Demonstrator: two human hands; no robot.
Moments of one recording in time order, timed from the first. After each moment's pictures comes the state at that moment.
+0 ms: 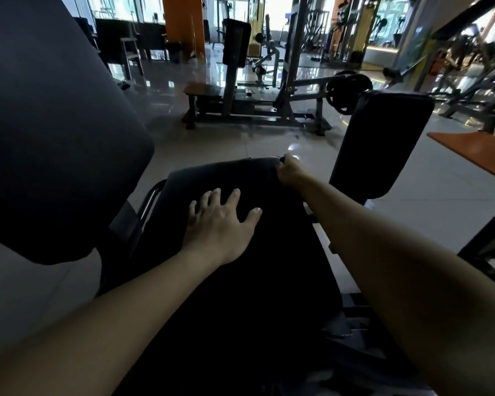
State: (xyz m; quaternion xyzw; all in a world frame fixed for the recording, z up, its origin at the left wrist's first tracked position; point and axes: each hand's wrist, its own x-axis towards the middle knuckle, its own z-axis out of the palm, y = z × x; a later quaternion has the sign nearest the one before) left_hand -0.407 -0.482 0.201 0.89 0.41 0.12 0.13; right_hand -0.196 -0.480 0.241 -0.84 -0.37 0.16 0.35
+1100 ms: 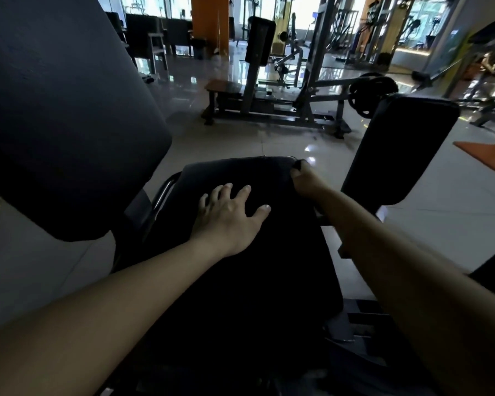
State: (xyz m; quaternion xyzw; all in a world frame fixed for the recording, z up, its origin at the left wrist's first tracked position) left_hand -0.409 -0.486 0.210 0.88 0.42 0.11 0.16; right_hand -0.197 -0.497 0.232 -0.83 -0.41 0.17 0.34
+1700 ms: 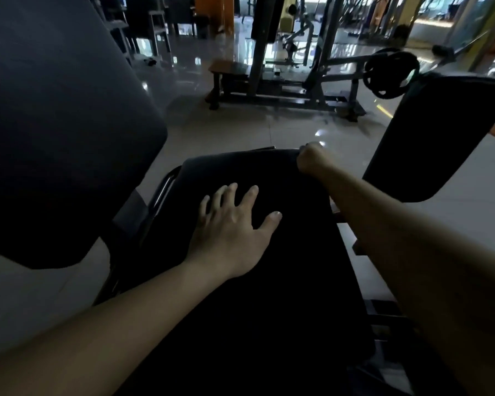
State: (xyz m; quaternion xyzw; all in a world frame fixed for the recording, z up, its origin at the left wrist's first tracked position) left_hand -0.410 -0.480 0.204 0.90 0.40 0.11 0.17; right_hand -0.169 -0.440 0.234 -0.86 -0.41 0.12 0.26
